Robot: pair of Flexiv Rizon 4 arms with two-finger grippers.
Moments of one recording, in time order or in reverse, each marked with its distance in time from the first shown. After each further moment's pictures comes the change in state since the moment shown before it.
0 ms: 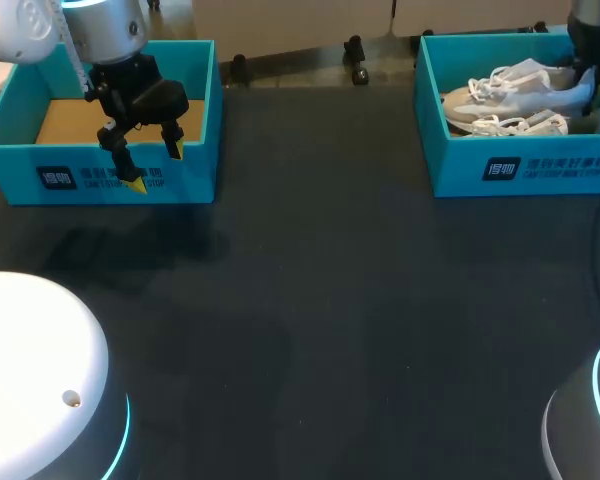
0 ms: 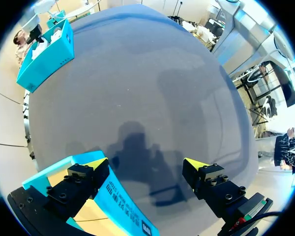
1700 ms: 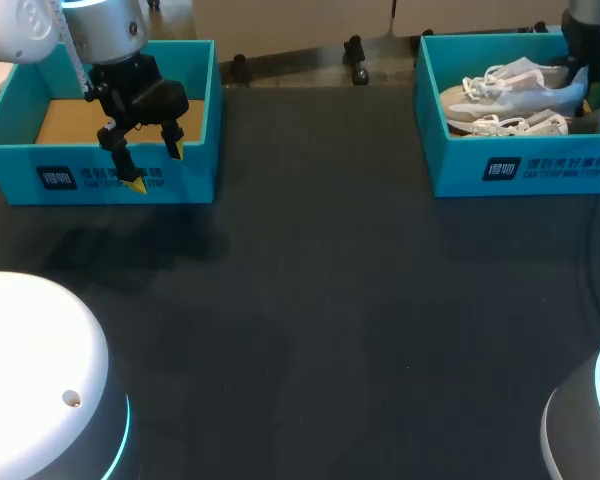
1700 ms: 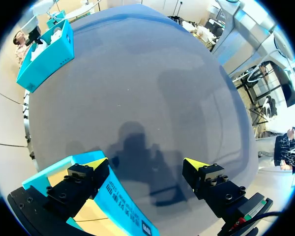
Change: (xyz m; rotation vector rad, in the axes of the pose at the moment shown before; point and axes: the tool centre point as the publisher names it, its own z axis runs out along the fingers) left arm 0.000 0.000 0.000 0.000 0.000 0.000; right arm 0.011 0.008 0.002 -0.002 0.030 -0.020
